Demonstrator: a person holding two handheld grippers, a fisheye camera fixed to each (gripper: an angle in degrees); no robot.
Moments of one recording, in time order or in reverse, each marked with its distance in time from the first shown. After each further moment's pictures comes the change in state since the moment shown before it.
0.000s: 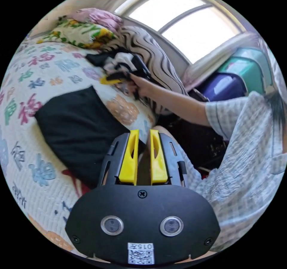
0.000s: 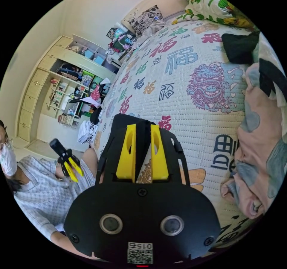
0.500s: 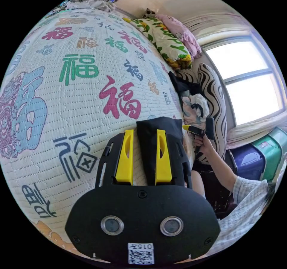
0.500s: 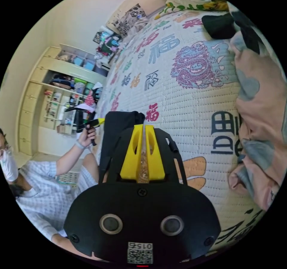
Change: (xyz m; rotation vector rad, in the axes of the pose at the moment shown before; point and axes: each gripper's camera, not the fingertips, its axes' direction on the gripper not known) left arm -0.308 -0.006 -0.005 0.118 -0.142 -0.489; right arm 0.058 0.046 -0.054 0.023 -0.111 0.124
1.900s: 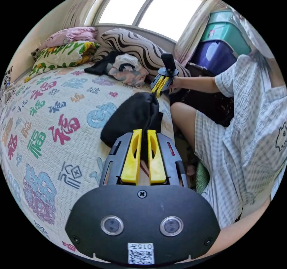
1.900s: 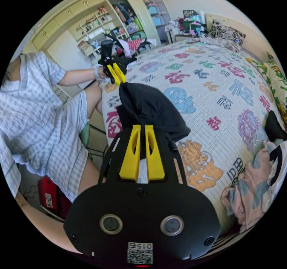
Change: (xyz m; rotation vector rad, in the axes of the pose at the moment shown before) left arm 0.122 0.176 0.010 -0.254 0.060 0.907; right arm -0.202 0.233 0.019 -0.332 0.240 -0.762
